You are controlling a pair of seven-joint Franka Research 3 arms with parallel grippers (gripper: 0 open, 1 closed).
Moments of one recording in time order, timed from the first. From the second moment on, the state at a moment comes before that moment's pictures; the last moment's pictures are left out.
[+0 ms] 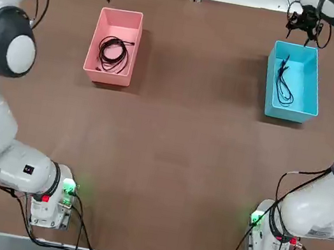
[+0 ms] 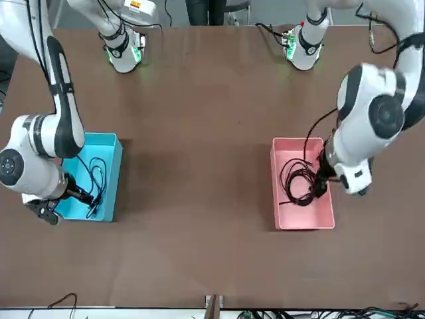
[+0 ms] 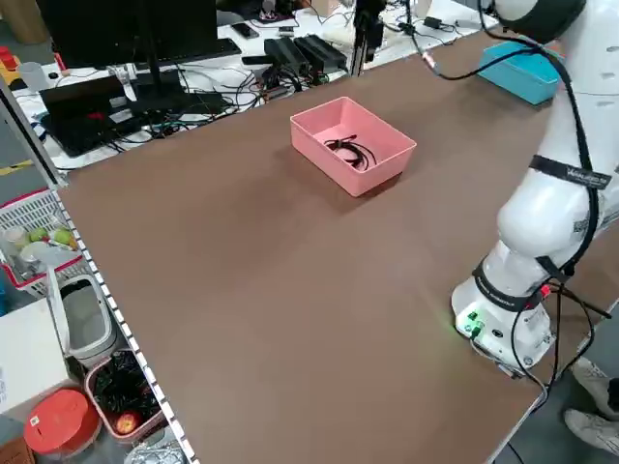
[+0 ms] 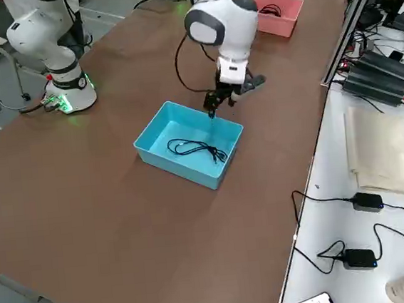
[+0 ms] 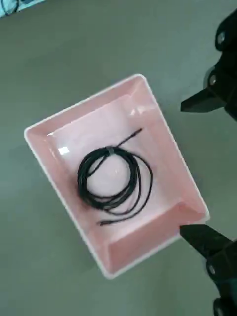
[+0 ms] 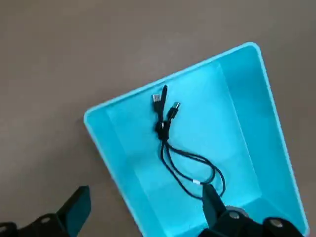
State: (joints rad) left arm -0.18 0.28 -0.09 -1.51 0.04 1.75 -1.27; right arm 0.06 0.43 -0.05 -1.55 -0.07 1.87 0.42
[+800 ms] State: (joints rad) left arm -0.04 0.04 -0.15 -1.49 0.02 1.56 -0.23; right arm 0.05 0.19 -0.05 -1.36 -0.04 1.51 0.17
